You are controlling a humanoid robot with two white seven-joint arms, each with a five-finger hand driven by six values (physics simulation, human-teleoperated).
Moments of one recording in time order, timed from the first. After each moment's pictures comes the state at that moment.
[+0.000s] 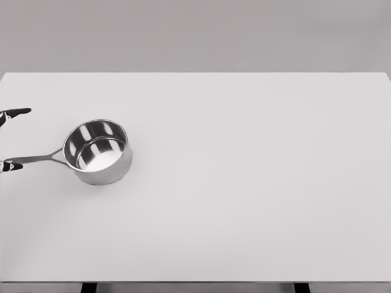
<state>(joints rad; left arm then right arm) 0.07 0.94 0.01 -1.42 0.01 -0.61 -0.28 0.00 0.00 0.16 0.15 0.07 -0.28 0.27</state>
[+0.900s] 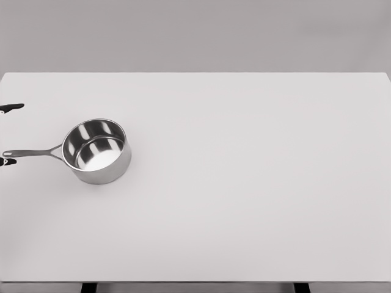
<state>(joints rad) 0.01 0.93 0.01 -1.35 0.01 -0.61 -0.31 0.00 0.00 0.16 0.15 0.07 -0.28 0.27</state>
